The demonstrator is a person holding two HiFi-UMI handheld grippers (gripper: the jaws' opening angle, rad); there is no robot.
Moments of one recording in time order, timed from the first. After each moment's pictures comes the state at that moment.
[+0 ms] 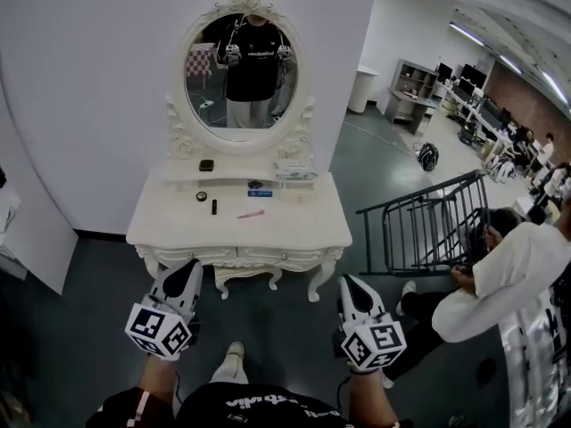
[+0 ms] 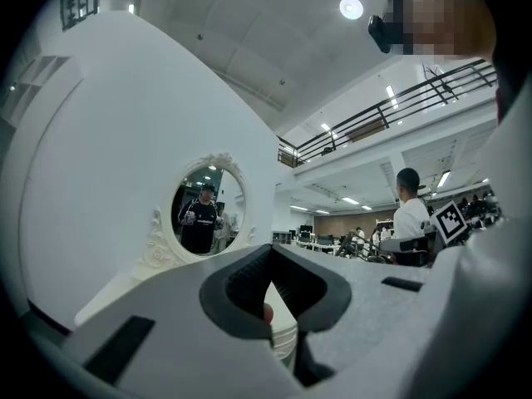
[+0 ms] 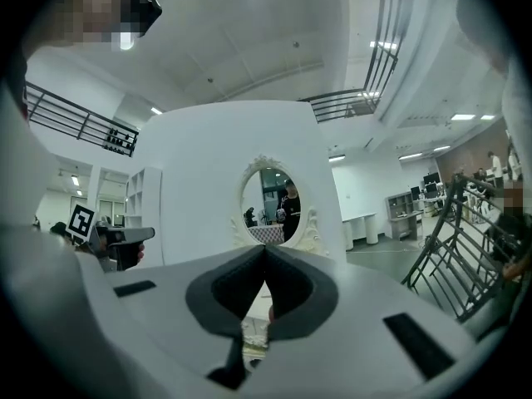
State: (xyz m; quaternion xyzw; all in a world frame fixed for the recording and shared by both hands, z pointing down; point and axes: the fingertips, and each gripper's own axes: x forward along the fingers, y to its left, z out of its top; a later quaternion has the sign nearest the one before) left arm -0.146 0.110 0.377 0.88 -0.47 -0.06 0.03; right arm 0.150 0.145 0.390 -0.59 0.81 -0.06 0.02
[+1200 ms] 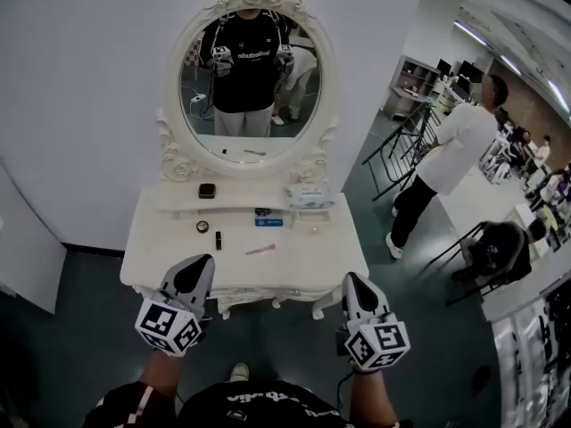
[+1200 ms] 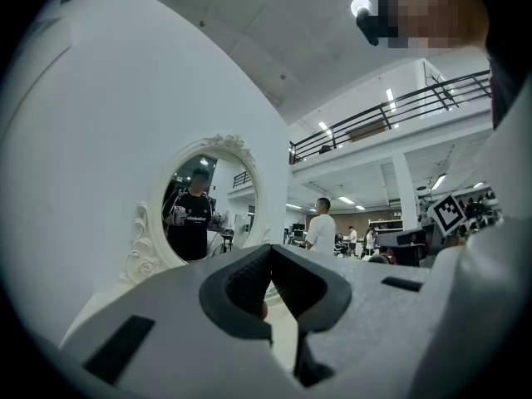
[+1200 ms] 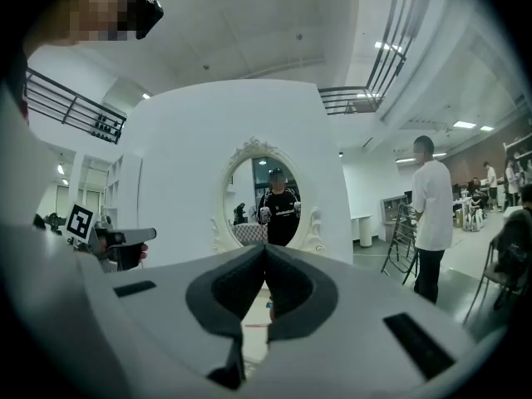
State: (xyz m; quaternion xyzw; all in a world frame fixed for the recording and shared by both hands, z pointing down) left arm -0.172 -0.091 0.375 0.90 -0.44 -0.06 0.04; right arm 0.104 -0.043 0.374 -0.61 0.79 -0.06 0.00
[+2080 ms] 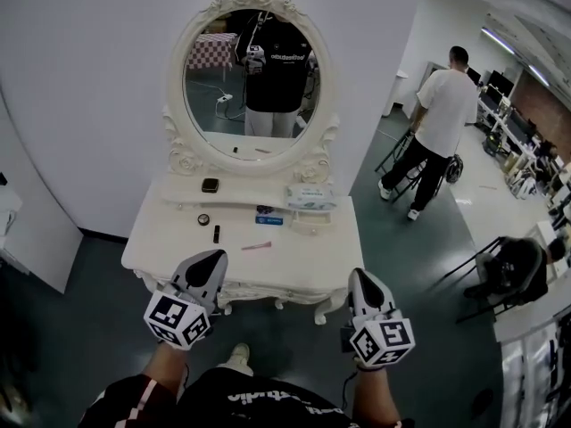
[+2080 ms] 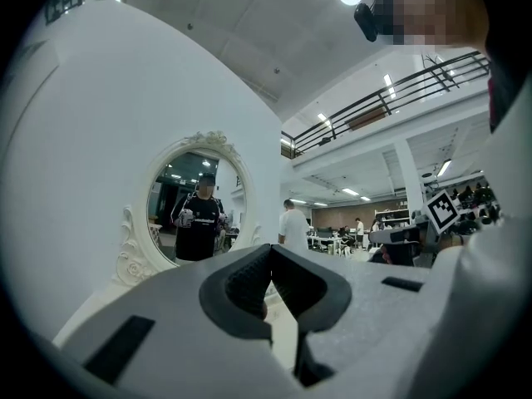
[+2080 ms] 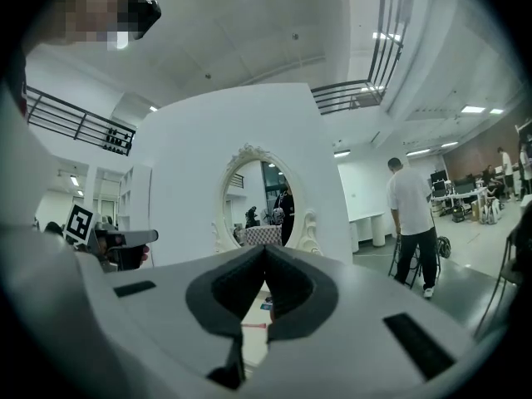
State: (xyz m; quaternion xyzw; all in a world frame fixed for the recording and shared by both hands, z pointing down) left arm -0.085 -0.075 0.367 0.89 -0.46 -0.03 0.02; right arm 0.182 -0.053 0.375 -0.58 0.82 -0.06 0.02
